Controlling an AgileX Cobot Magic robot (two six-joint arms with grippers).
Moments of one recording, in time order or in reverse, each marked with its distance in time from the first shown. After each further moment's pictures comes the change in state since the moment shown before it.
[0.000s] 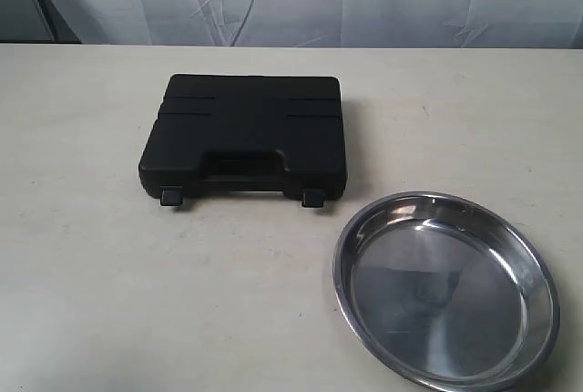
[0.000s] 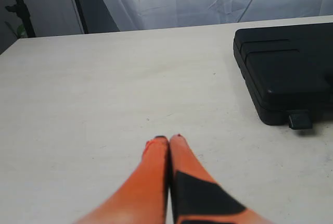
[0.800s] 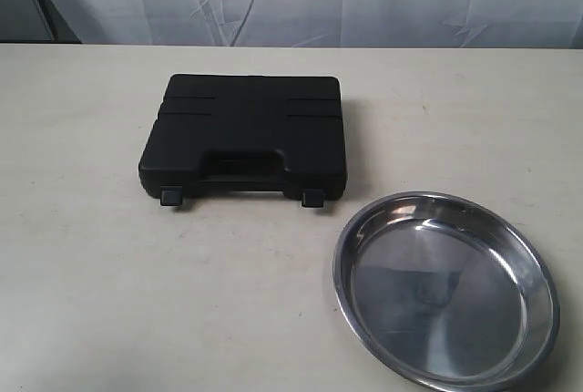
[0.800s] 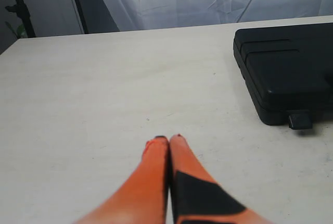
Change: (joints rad) left arm 0.000 0.000 0.000 0.000 0.000 0.000; right arm 0.000 0.000 0.000 0.563 -0.274 0.281
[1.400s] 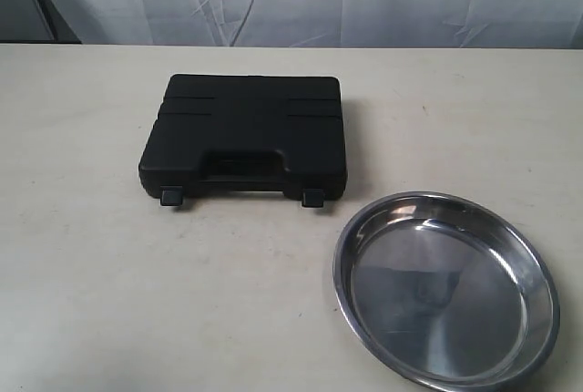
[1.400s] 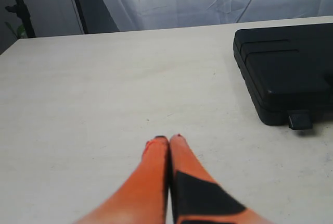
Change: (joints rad) left arm 0.000 0.000 0.000 0.000 -0.002 0.000; right arm 0.000 0.385 -0.494 -0.719 -0.215 0.072
